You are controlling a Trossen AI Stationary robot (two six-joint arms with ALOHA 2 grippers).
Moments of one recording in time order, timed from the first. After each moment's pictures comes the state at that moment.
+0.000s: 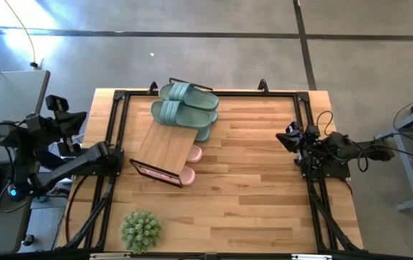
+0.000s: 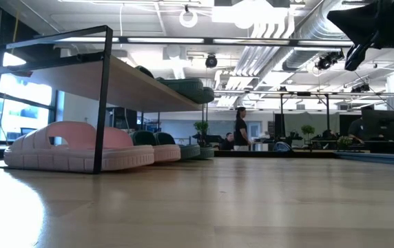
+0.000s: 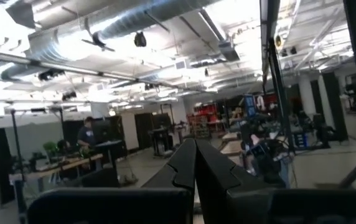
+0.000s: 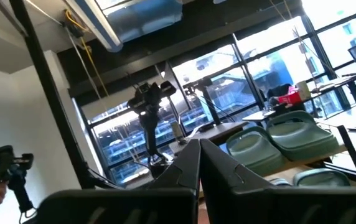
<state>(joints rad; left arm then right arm) 0.66 0.01 0.91 -0.53 0.18 0.11 0.11 0.01 0.01 0.40 0.26 0.31</state>
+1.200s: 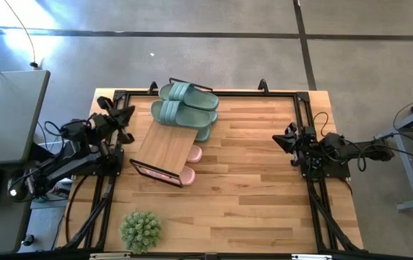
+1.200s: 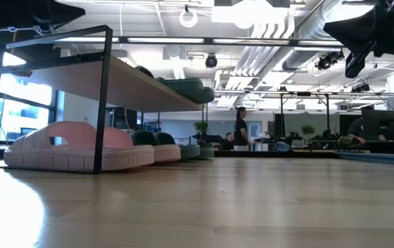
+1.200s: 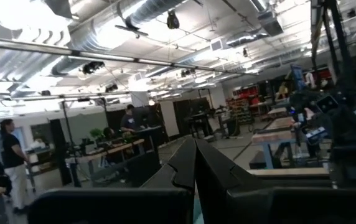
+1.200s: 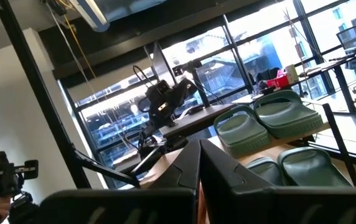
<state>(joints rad) 0.66 0.01 0.23 0.13 0.02 0.24 0.11 0.01 0.01 0.31 0.28 0.31</state>
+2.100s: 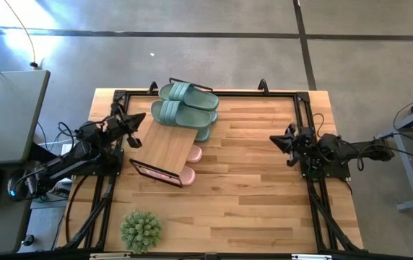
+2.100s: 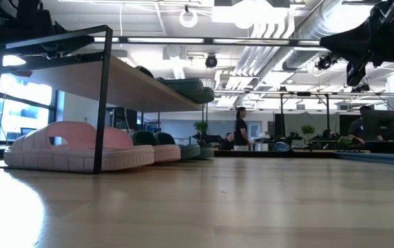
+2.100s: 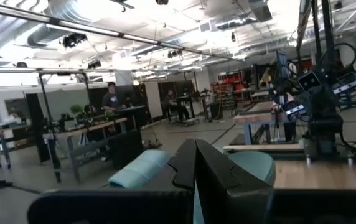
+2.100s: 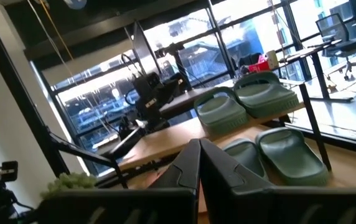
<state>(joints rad) 0.66 0.01 0.06 0.21 0.06 0.17 0.11 0.01 0.01 0.21 0.33 0.31</state>
